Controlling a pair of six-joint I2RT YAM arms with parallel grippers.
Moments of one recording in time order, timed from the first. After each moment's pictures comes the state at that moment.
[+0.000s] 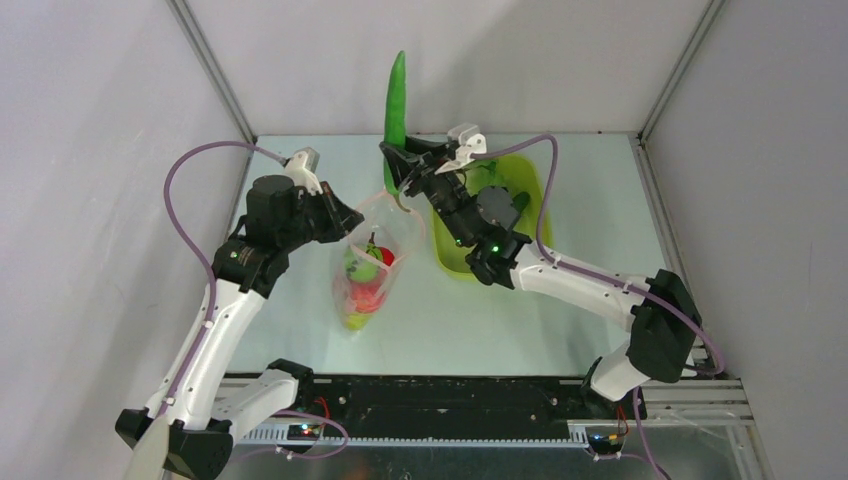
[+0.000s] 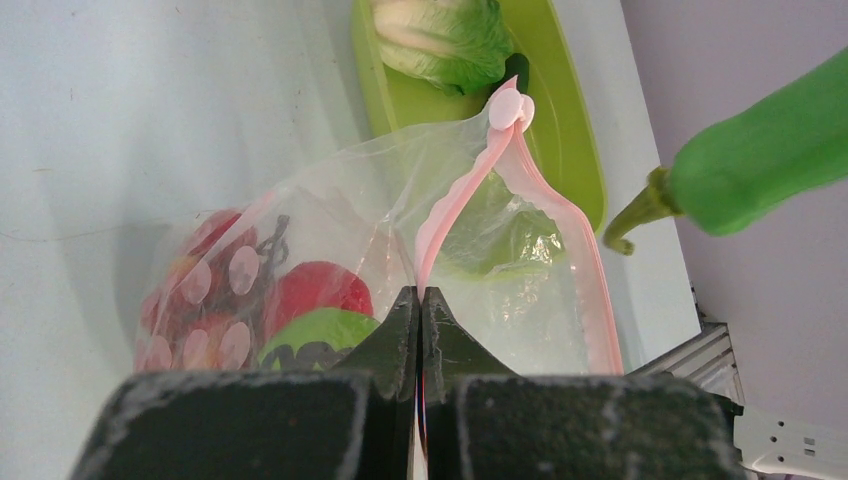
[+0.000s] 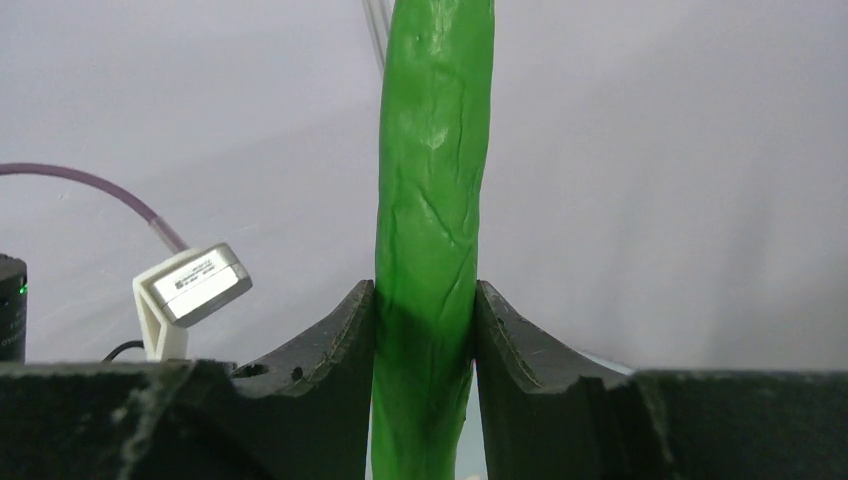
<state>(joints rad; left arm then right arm) -0.30 0.97 1.11 -0.59 0.24 -0.50 0.97 1.54 1.26 0.81 0.28 0.09</state>
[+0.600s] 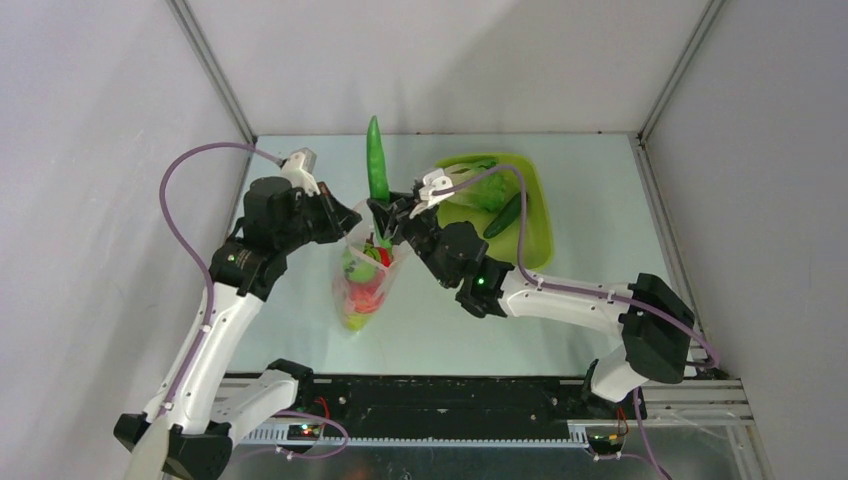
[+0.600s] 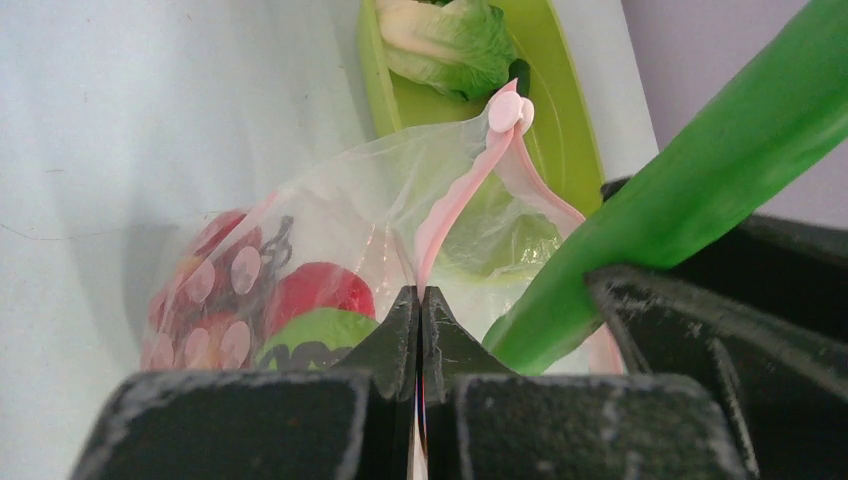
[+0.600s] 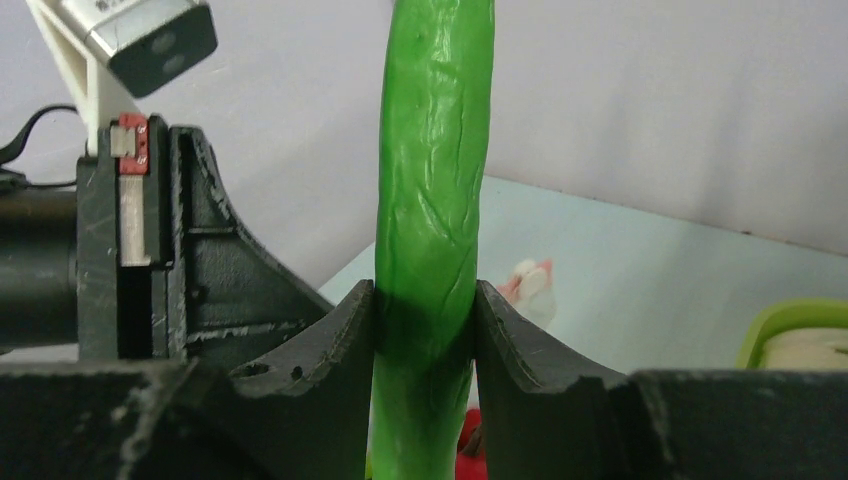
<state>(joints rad) -0.30 0.96 1.11 -0.59 0.22 -0.50 1.11 1.56 1.14 0.69 0.44 0.15</state>
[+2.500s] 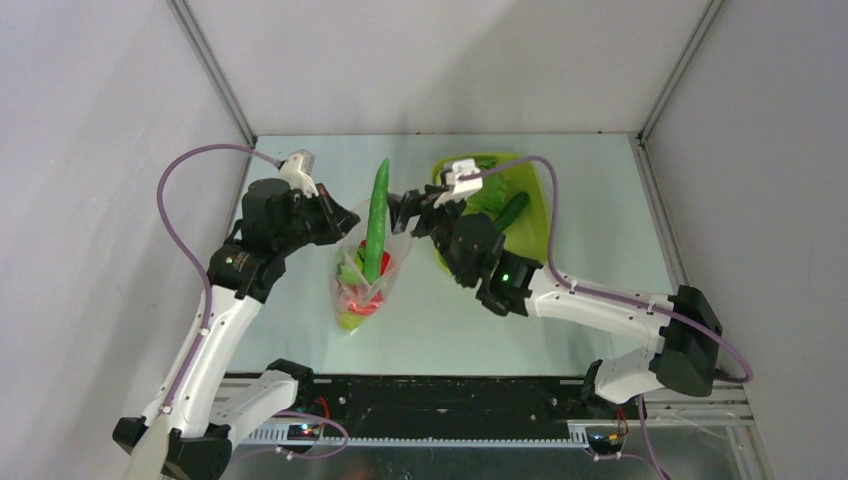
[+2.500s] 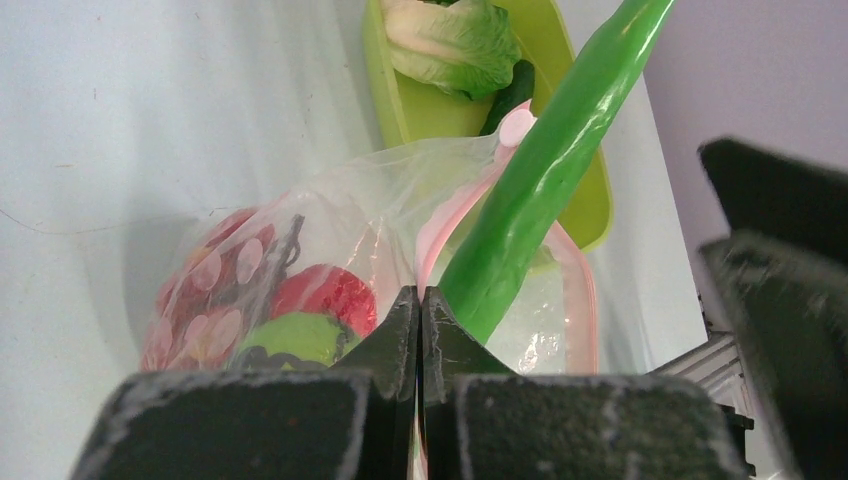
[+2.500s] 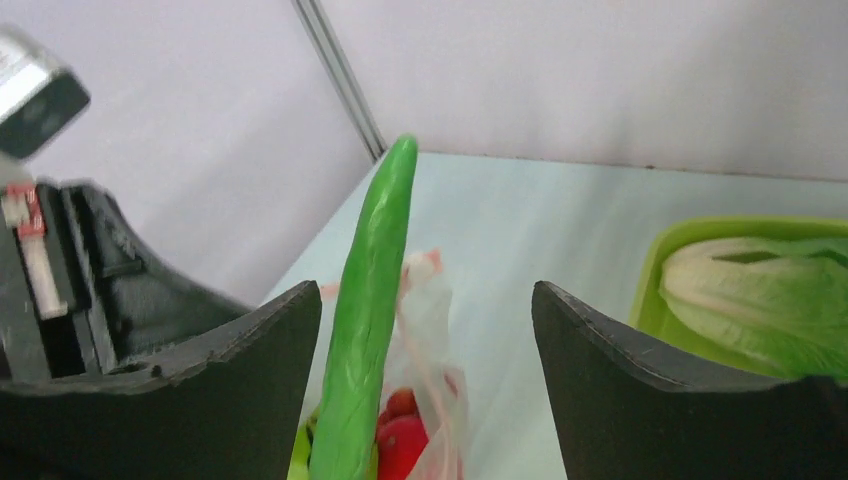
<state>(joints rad) -0.30 0.94 1.11 -0.61 0.21 -0.50 1.16 1.43 1.14 0.43 0.68 0.25</state>
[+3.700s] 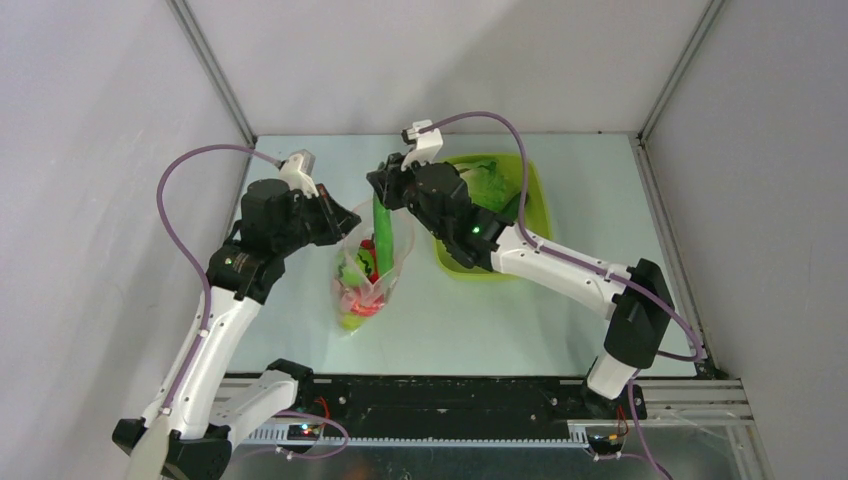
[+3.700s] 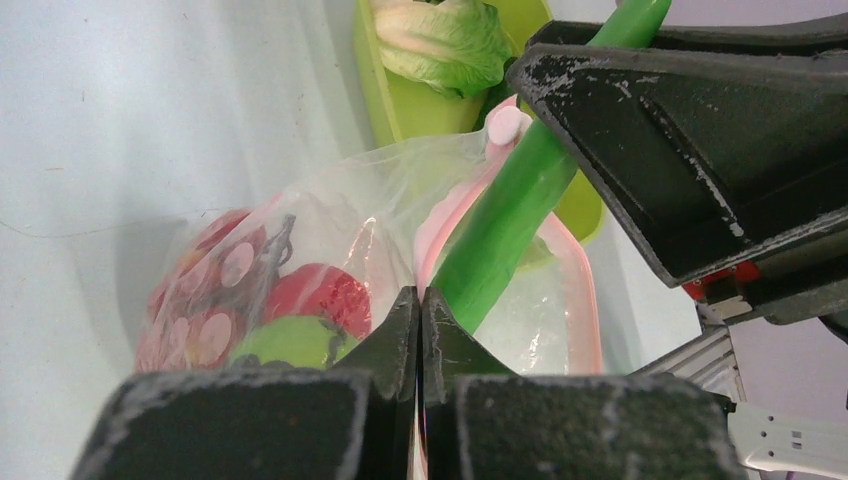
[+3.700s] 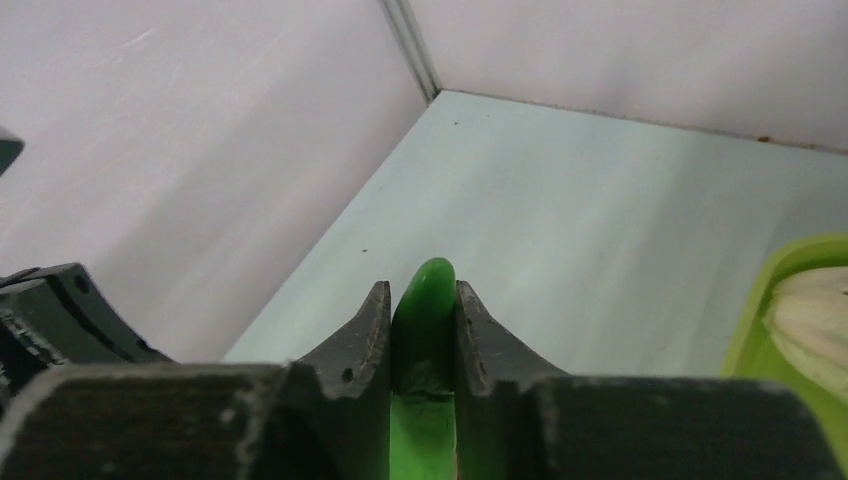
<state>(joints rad) -0.30 0.93 1.11 -0.61 0.22 -0.49 0.99 1.69 1.53 0.14 0.35 0.38</state>
